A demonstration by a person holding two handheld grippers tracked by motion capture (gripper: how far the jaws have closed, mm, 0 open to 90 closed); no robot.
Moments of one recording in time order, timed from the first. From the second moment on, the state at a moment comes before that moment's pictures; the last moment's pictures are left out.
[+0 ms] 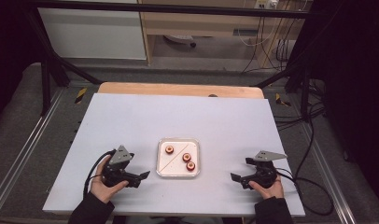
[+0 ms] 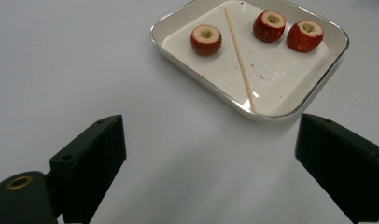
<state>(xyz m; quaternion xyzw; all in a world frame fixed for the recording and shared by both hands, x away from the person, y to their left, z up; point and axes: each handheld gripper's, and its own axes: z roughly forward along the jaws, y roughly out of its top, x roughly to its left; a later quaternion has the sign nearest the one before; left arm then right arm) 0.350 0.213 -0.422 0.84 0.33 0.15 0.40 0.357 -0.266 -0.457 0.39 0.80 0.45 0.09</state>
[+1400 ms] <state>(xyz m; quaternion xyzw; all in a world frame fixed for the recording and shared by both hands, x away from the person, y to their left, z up) 0.378 0.129 -0.440 0.87 0.34 0.13 0.34 0.357 -0.265 -0.457 0.39 0.80 0.45 0.09</state>
